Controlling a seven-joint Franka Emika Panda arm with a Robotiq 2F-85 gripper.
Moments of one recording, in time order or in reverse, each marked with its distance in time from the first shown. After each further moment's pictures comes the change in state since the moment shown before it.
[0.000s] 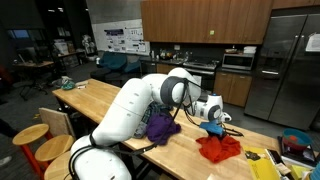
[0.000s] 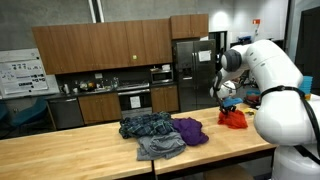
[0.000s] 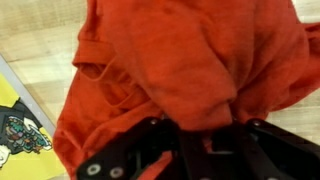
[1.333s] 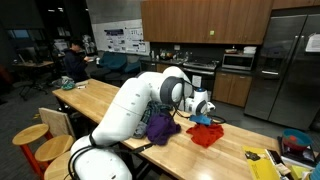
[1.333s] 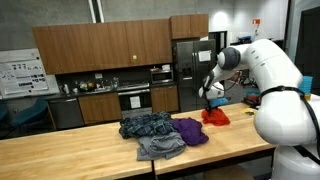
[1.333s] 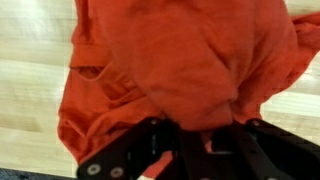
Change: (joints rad) arm 0.019 -0.016 0.157 -0.015 0.001 0.201 -0.118
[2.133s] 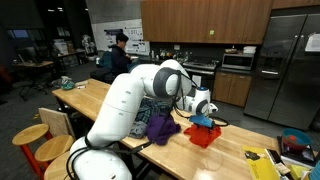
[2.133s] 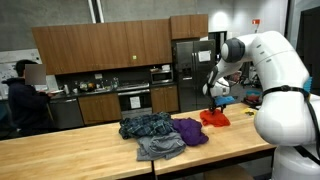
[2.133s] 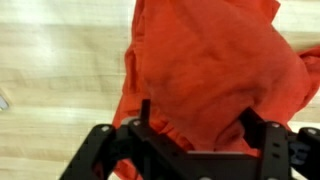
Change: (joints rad) arm 0.005 -0.137 -0.051 -0.168 0.025 -0.037 0.016
